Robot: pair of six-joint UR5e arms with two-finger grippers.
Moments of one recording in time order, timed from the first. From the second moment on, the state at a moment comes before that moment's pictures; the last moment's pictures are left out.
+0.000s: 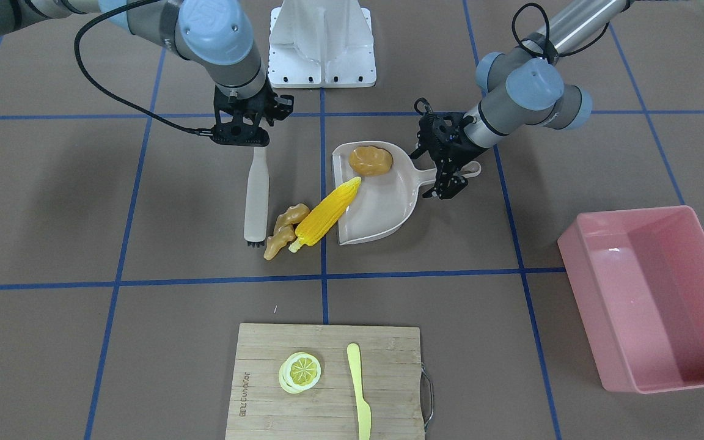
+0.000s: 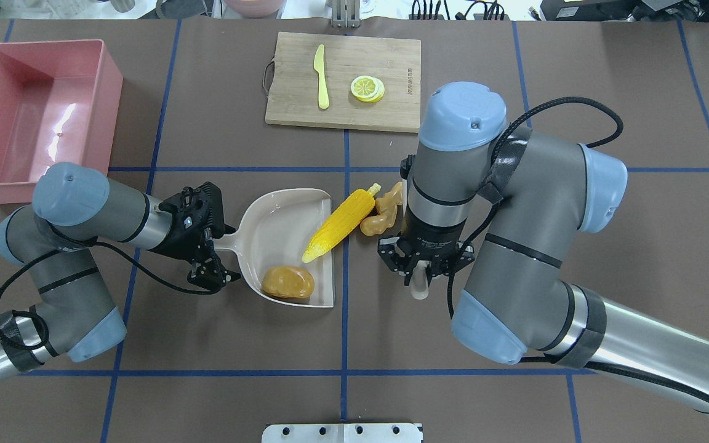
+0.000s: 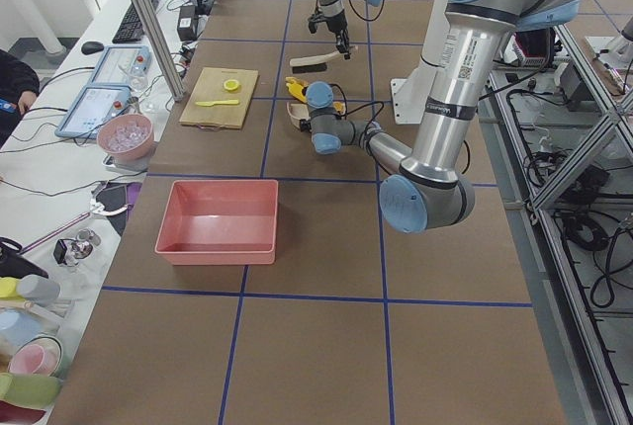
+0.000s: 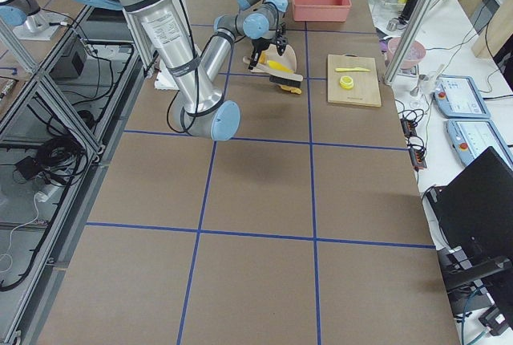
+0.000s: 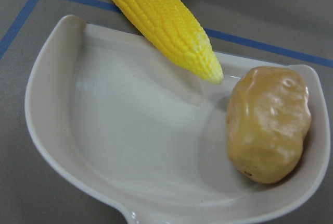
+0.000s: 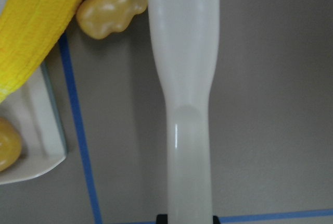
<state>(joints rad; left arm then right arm) -0.60 -1.89 -1.60 -2.43 -2.12 -0.03 0.58 -0.94 1.85 -1.94 2.23 1.14</state>
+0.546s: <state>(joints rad) -0.60 -1.89 -1.60 -2.43 -2.12 -0.03 0.58 -0.93 1.74 -1.84 2.20 1.12</state>
